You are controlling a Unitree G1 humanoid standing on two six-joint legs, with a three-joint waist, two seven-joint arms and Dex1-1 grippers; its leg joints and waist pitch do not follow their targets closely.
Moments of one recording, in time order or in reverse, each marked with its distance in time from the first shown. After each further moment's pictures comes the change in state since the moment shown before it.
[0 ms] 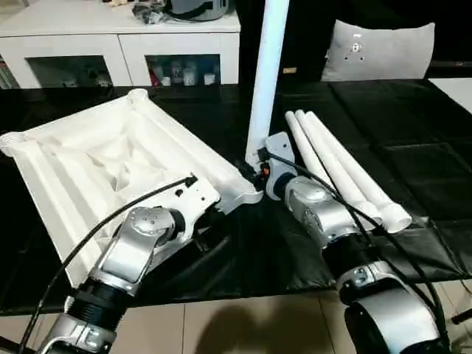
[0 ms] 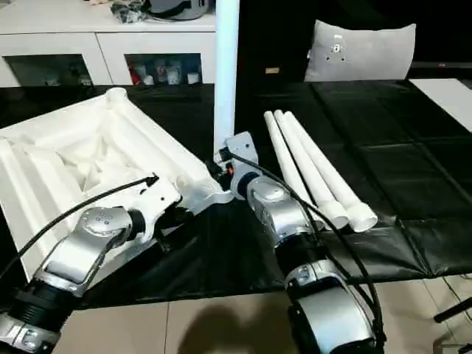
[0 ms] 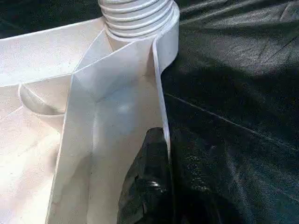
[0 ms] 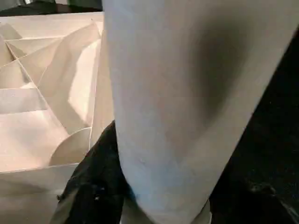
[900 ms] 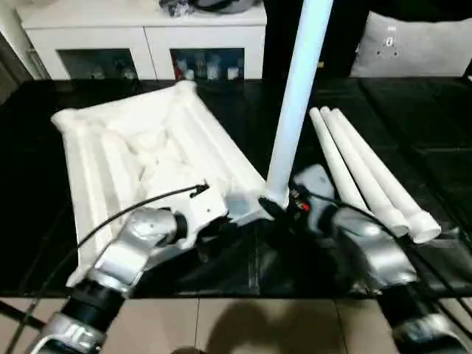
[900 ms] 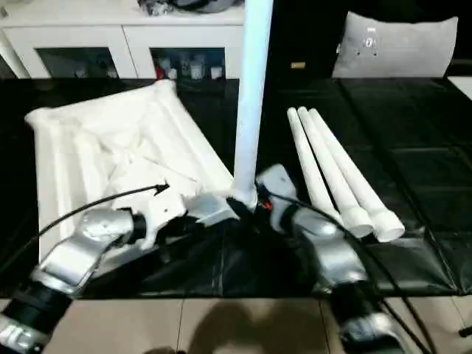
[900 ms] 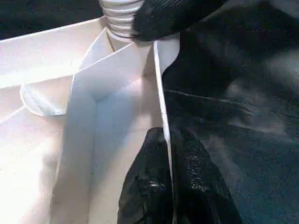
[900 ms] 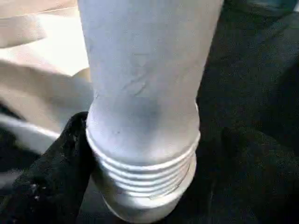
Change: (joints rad) left arm -0.009 0.101 -0.059 0.063 -0.040 -0.275 -0.194; right arm 0.343 -0.276 0.043 -0.395 0.020 -0.051 0.357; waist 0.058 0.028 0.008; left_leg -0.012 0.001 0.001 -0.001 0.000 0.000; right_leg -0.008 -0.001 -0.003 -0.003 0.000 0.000
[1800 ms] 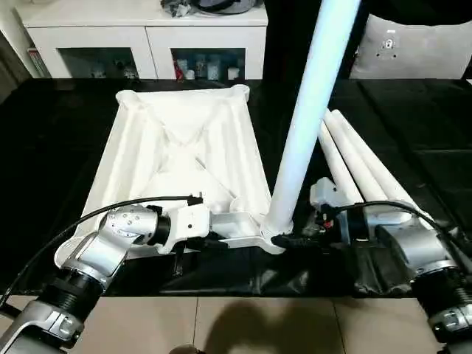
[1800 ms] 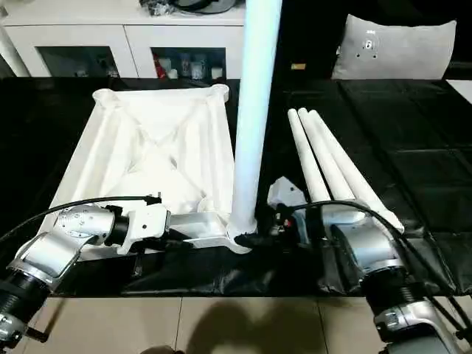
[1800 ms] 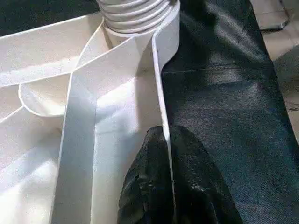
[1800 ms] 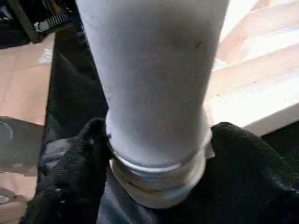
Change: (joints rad) left arm -0.046 0.108 -0.055 0.124 -0.019 -0.283 -0.261; right arm -0.077 -0.176 0.083 0.032 0.068 0.007 0.560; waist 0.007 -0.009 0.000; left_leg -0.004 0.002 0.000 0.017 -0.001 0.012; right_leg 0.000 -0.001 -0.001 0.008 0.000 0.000
